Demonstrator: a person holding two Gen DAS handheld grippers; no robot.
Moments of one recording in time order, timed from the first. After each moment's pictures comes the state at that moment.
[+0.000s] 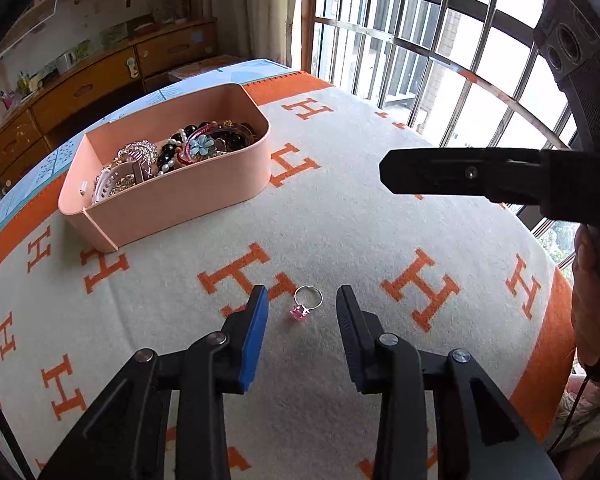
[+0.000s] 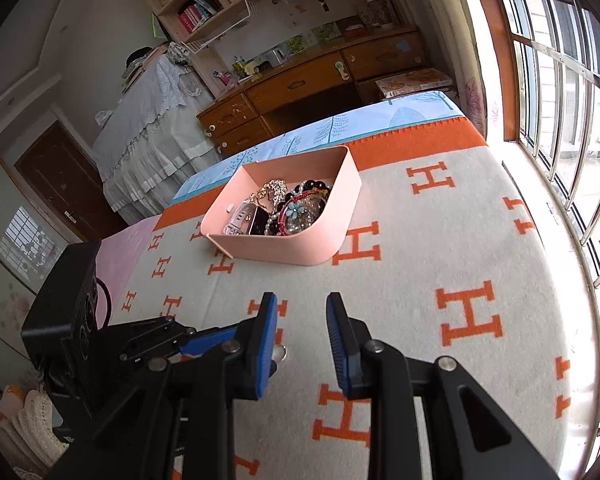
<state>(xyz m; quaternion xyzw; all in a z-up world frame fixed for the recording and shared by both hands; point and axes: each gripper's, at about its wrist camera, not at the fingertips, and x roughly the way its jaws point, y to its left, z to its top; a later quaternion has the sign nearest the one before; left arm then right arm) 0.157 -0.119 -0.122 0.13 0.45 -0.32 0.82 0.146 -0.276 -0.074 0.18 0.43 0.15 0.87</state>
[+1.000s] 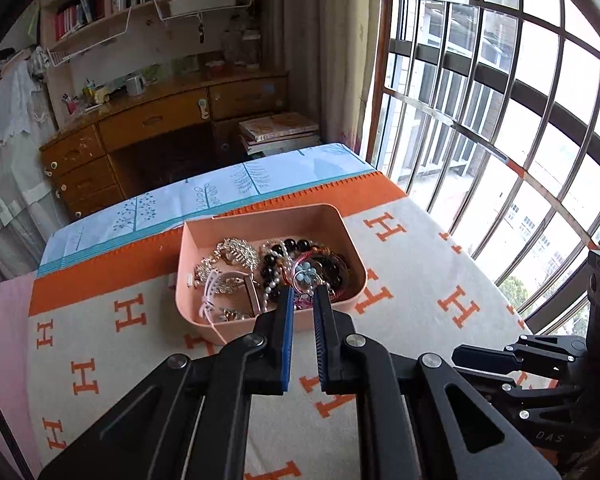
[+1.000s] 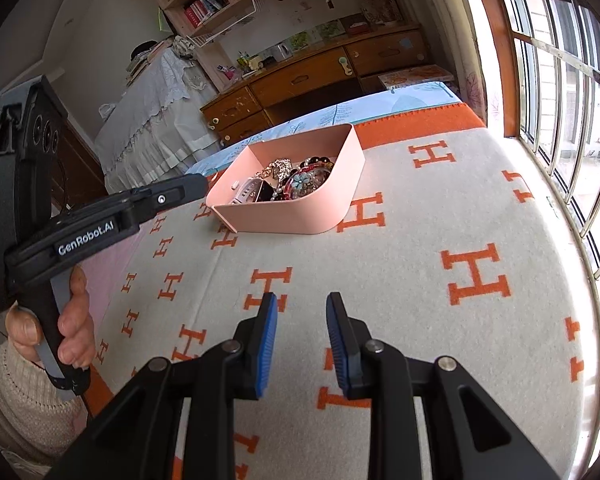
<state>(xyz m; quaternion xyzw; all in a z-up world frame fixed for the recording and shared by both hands) 0.216 -0.085 -0.019 0.07 0.38 -0.22 0.89 0.124 -0.269 -0.081 0.17 0.42 0.16 0.88</state>
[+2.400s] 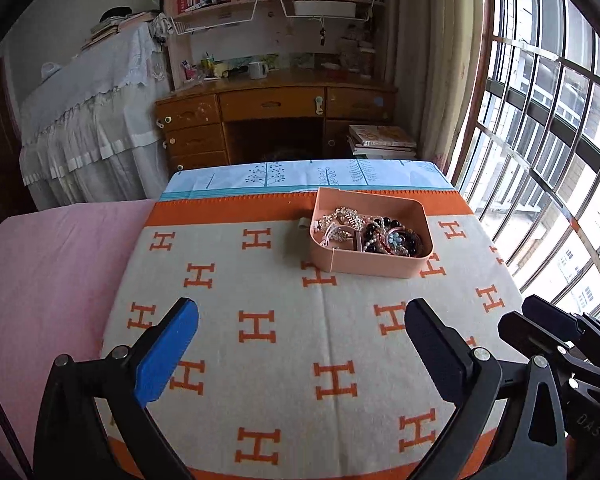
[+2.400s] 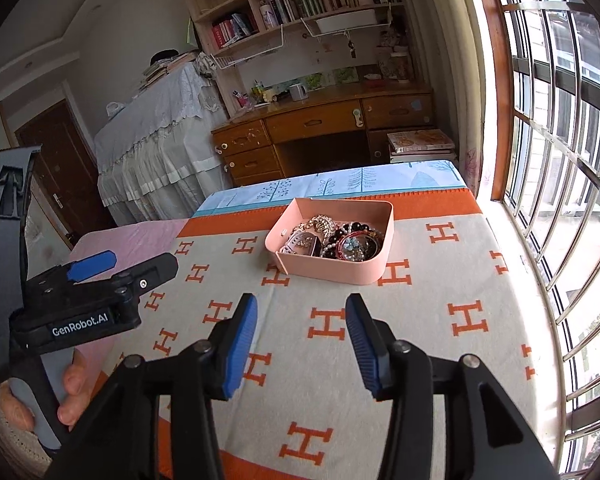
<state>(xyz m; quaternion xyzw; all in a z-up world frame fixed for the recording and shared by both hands) 0.096 -0.002 0.029 0.01 0.39 -0.04 0.92 0.080 -0.207 0.018 0.10 0.37 0.12 0.91</state>
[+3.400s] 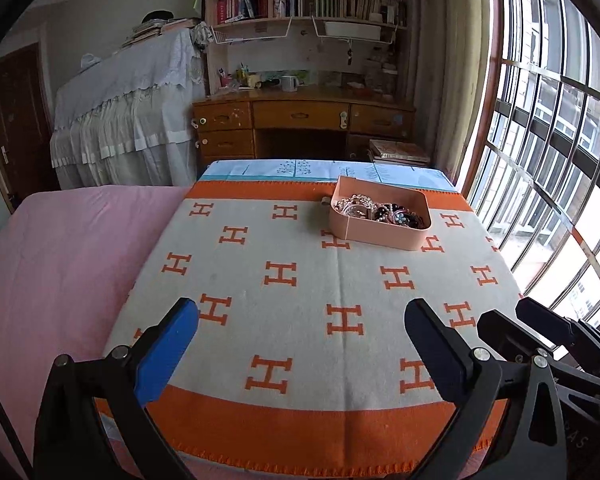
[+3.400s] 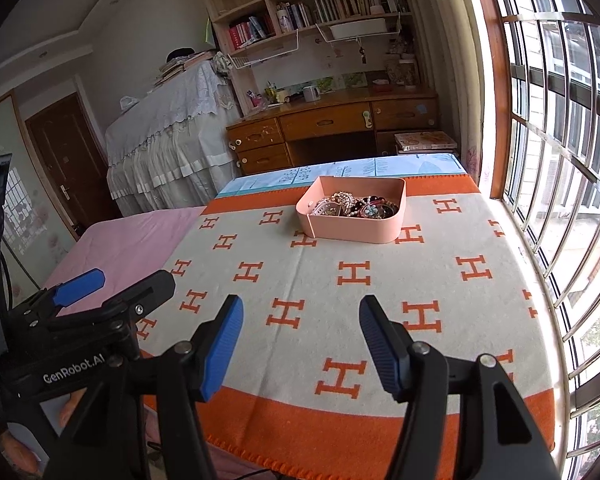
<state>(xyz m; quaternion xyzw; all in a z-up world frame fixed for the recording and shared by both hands) -0.010 0.013 0.028 -0.01 0.36 0.01 0.93 -0.002 -0.182 0.016 0.09 0.36 0.13 0.92</state>
